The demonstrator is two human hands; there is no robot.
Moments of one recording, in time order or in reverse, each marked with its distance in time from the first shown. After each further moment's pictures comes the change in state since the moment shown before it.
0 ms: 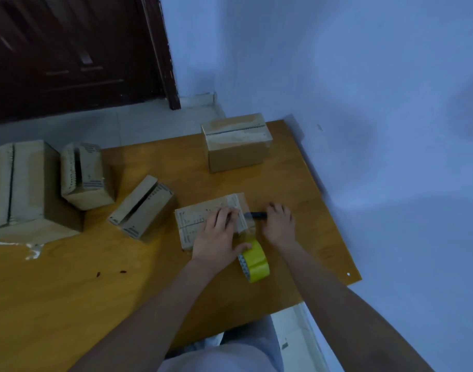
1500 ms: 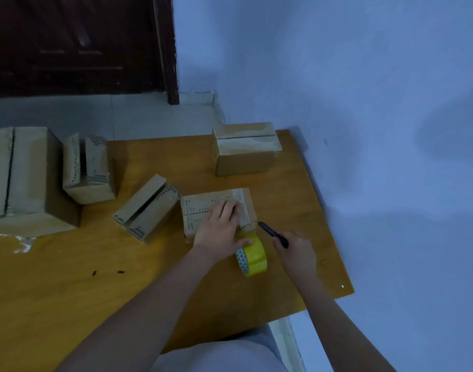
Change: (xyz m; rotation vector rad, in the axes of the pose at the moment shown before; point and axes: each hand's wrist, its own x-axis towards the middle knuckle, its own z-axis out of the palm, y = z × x) left_hand 0.028 -0.024 -0.013 -0.089 -0.253 0.049; right_hand -0.061 0.004 -0.029 0.224 0.161 -0.023
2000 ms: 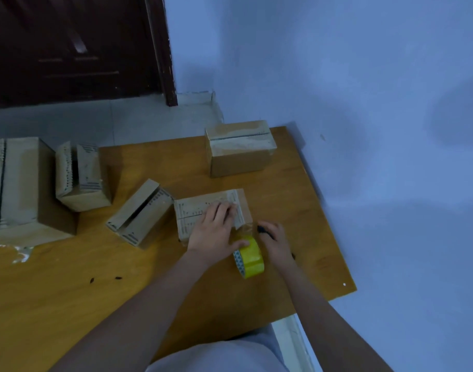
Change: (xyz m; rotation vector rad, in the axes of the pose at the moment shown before) left_hand 0.003 -0.003 0.006 0.056 0.037 -0.018; right_hand 0.022 -0.008 0.032 0.662 -0.171 0.175
